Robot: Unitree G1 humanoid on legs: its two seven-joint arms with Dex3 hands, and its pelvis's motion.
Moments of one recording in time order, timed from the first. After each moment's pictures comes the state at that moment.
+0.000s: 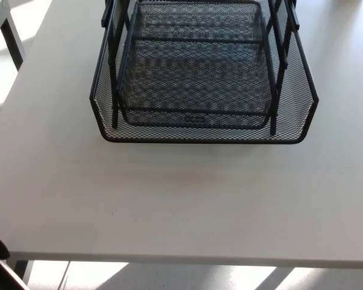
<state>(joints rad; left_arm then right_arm) 0.29 0.94 0.18 0.12 0.32 -0.50 -0.23 0.14 -0.67 -0.19 0.89 -0.61 -0.21 -0.53</state>
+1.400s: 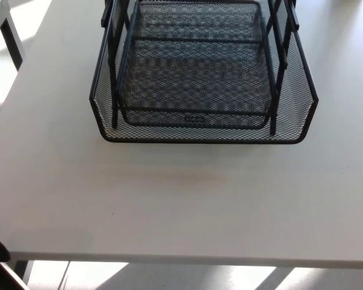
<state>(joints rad) 0.29 0.92 0.18 0.13 0.33 -0.50 -0.22 0.06 -0.69 -0.01 0.98 -0.38 -0.23 -0.11</state>
